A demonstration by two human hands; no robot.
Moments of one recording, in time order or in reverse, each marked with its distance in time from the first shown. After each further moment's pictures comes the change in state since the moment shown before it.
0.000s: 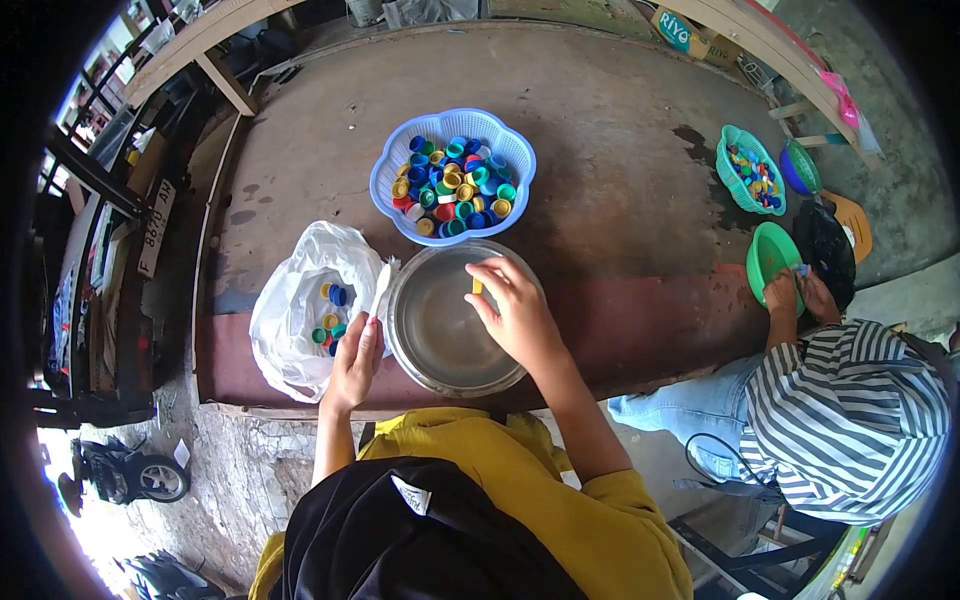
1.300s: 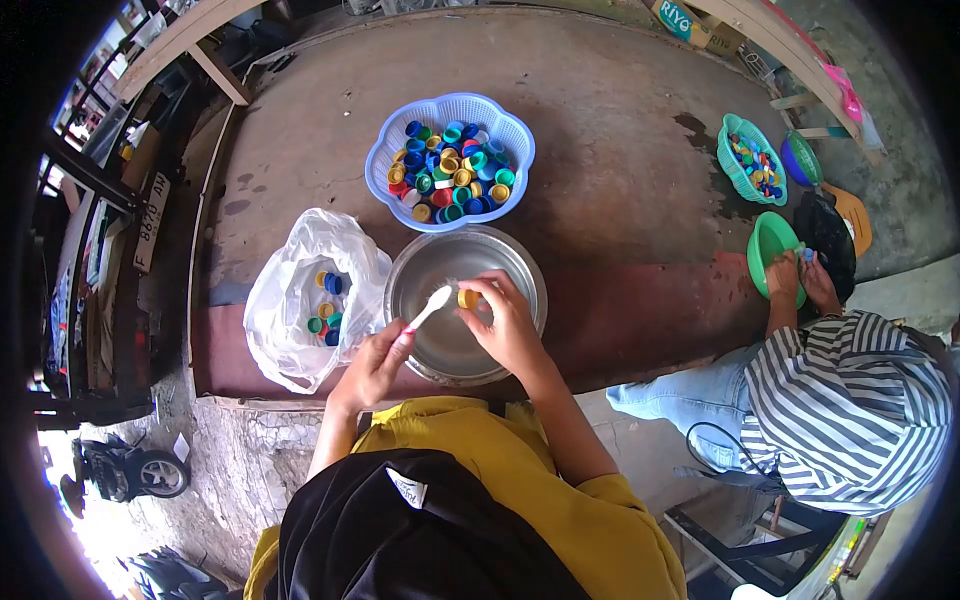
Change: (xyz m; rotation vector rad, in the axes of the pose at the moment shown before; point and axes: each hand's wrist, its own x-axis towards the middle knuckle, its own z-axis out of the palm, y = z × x) left_hand -0.005 0.014 0.016 0.197 -0.247 0.019; right_hand -0.032 0.008 0.031 0.261 0.057 0.156
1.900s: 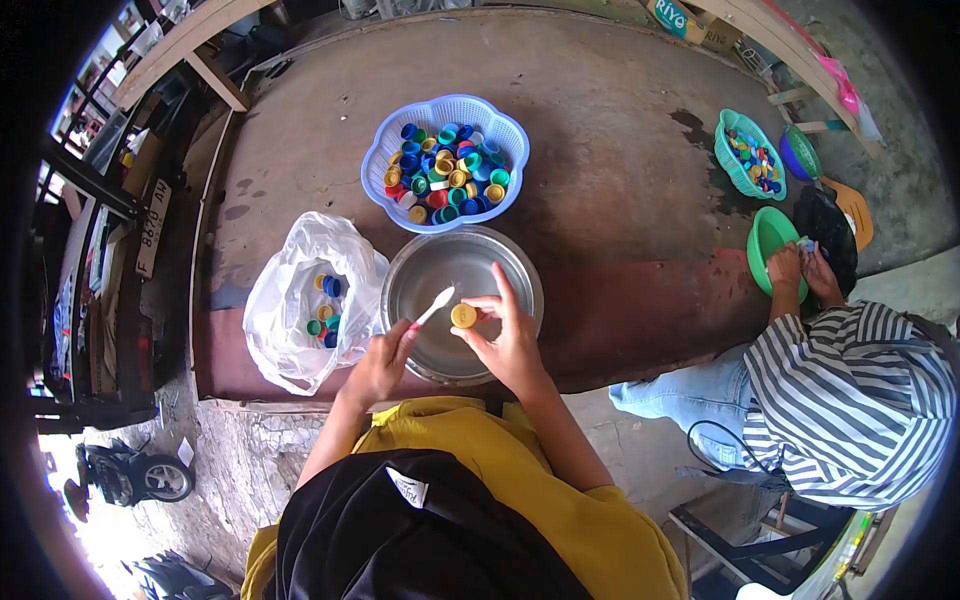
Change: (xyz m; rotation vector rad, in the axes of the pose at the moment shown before) left_hand 0.009 -0.012 0.010 0.164 -0.073 -0.143; right_hand -0.021 -0.007 0.000 0.133 0.115 0.031
